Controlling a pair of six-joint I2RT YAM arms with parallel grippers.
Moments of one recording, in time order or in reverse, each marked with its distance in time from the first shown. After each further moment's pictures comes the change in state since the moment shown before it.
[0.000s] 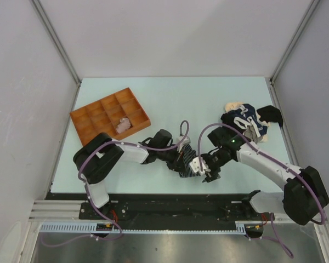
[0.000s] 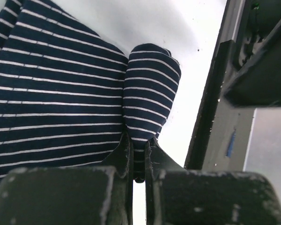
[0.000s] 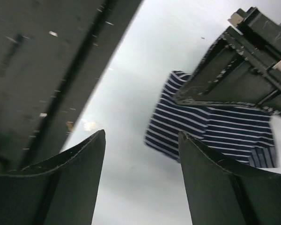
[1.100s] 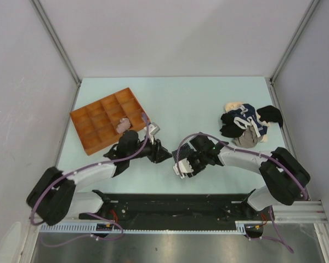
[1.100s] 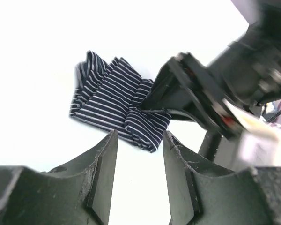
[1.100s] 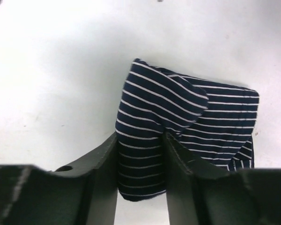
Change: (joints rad) left arm 0.168 -0.506 -0.280 0.134 -0.192 -0.089; right arm 0.192 0.210 -0.103 0.552 0.377 0.124
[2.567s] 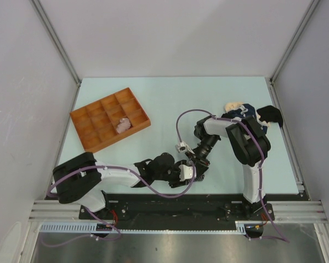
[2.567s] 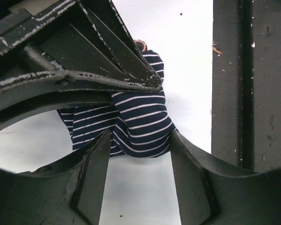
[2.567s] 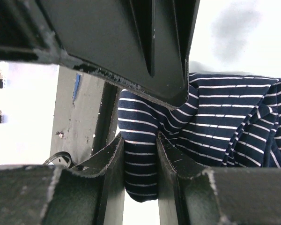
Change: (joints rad) left arm -0.486 0.214 0.060 -0.015 -0.276 0.690; right arm -0.256 0.572 0.521 -0.931 -0.518 -0.034
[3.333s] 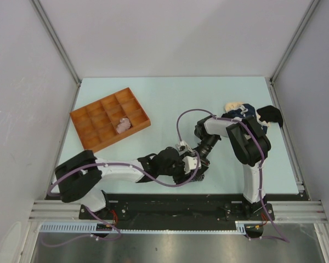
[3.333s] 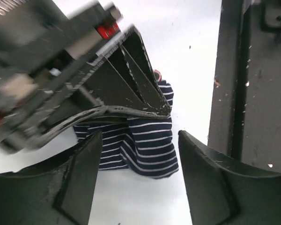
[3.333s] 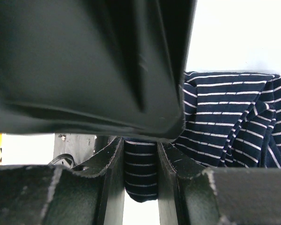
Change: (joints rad) left arm 0.018 -0.003 0.107 -0.089 0.003 -0.148; right arm -0.006 0.000 -0.002 0.010 -0.006 0.038
